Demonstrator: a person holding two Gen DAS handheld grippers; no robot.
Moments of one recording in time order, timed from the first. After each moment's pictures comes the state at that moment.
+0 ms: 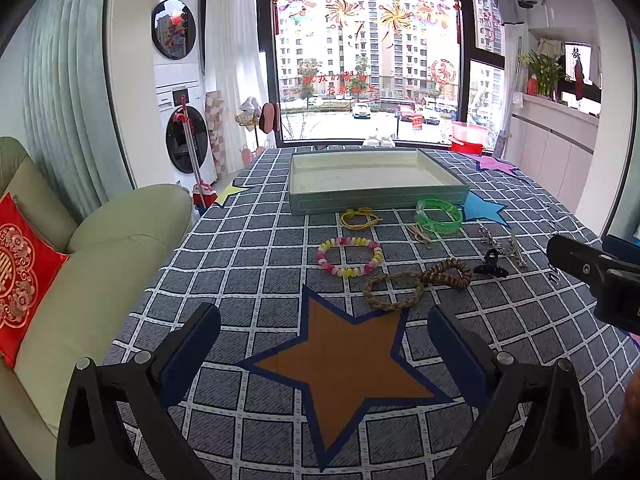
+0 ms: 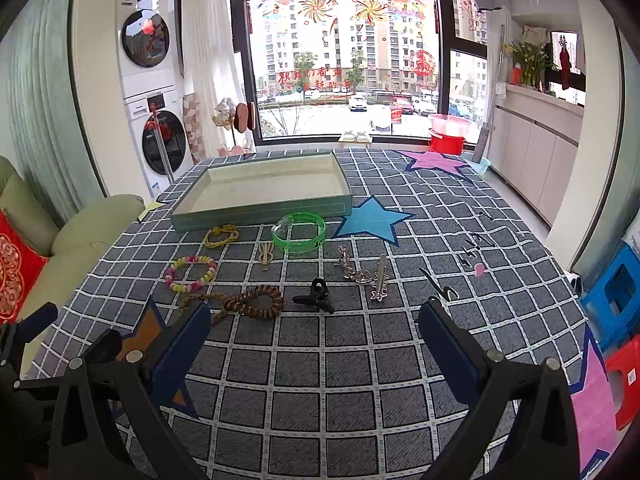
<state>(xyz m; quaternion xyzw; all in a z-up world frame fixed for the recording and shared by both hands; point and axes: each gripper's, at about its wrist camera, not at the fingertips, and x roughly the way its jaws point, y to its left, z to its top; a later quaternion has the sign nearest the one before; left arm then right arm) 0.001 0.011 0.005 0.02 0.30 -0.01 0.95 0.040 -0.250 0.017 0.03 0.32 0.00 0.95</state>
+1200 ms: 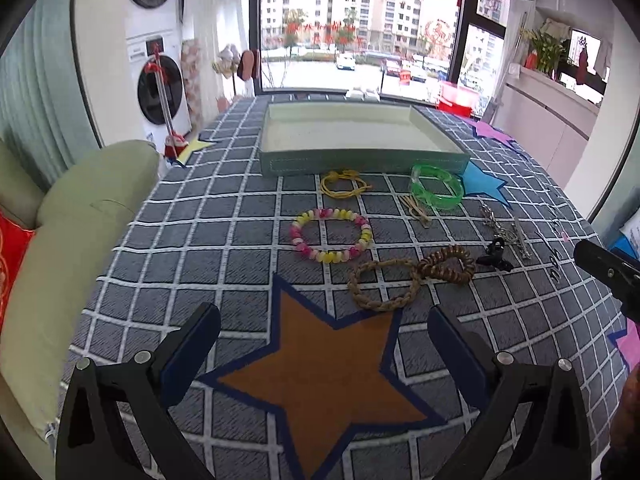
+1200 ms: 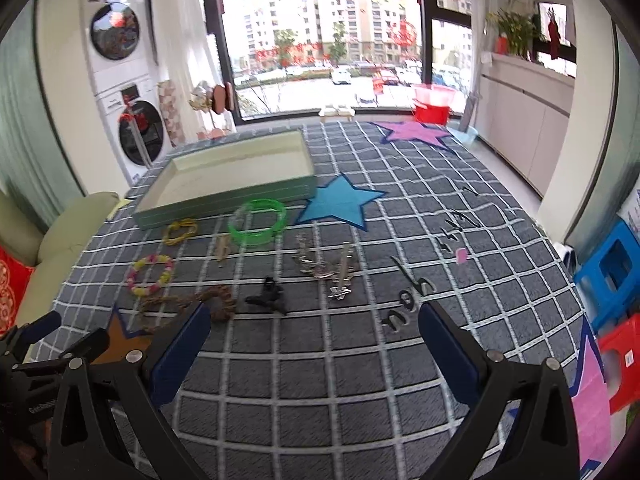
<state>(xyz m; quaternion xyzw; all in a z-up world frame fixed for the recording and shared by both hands) 0.061 0.008 -0.012 -0.01 0.40 -0.05 0.91 0.077 -0.293 0.007 0.05 0.38 -0.03 0.92</state>
